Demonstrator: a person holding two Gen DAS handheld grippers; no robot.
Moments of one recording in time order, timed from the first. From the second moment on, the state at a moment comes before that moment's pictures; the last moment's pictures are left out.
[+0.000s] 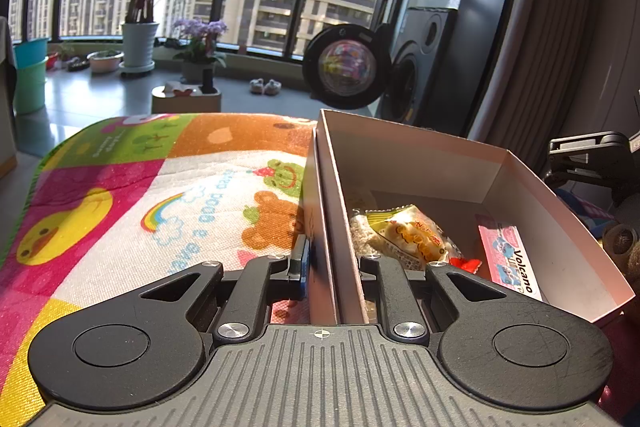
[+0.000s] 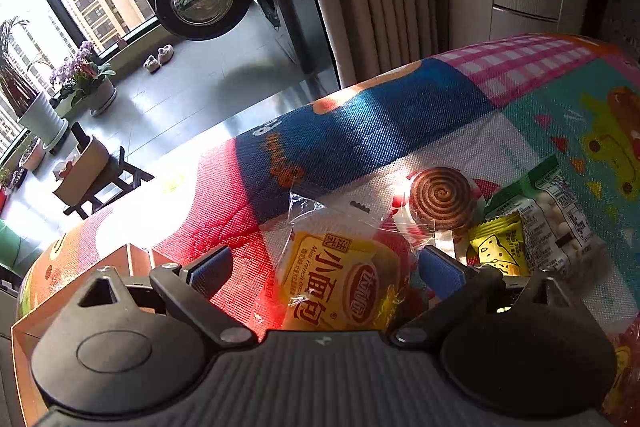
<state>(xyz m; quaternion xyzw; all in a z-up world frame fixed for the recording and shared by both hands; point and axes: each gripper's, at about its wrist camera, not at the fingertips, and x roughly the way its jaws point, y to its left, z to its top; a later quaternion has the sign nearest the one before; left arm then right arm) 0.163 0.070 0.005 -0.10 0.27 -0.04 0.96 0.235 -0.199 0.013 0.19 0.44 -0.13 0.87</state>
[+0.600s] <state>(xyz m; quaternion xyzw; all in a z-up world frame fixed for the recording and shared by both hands) 0.163 0.070 0.005 -0.10 0.27 -0.03 0.96 0.078 -0.181 0.064 0.06 0.44 -0.04 0.90</state>
